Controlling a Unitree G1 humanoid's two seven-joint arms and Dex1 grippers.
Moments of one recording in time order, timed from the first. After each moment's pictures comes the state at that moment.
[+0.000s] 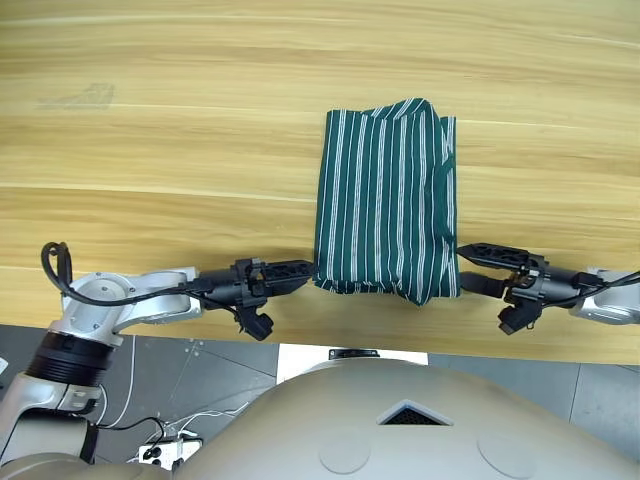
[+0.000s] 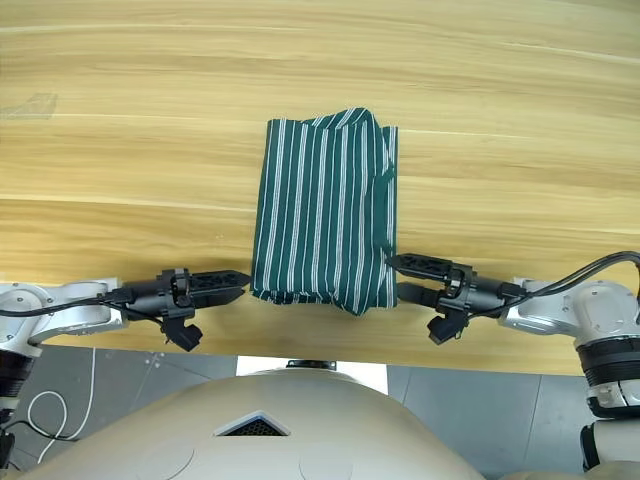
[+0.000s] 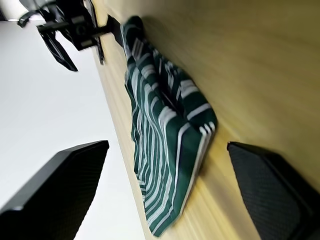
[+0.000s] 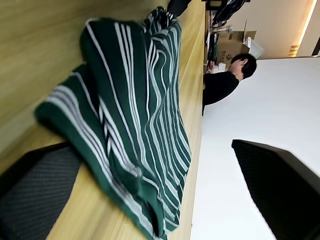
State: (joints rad) left arm 0.10 0.92 -0.27 -0.06 1.17 -1.08 0.14; right arm 0.06 -0.98 0.25 0.21 -1.30 -1.23 -0.51
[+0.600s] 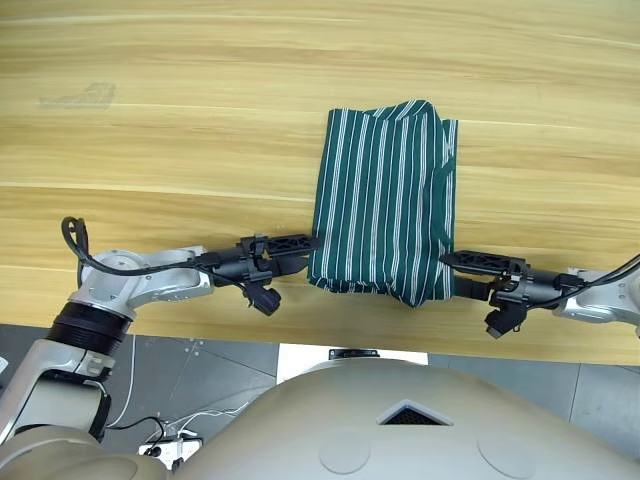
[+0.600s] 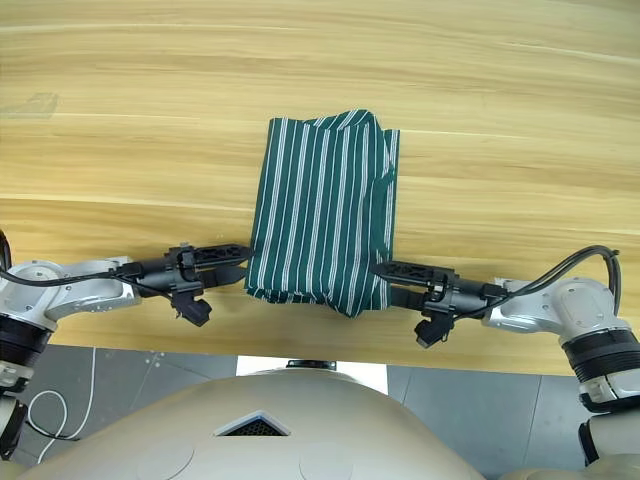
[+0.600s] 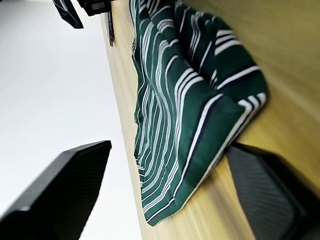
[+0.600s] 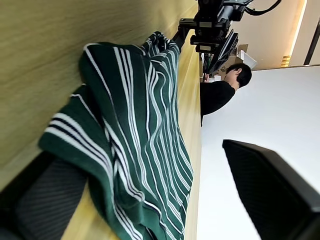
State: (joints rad) left arm -0.05 0.89 -0.41 0.13 1.12 -1.03 0.19; right arm 0.00 -0.99 0.39 0.22 -1.24 -1.18 -0.50
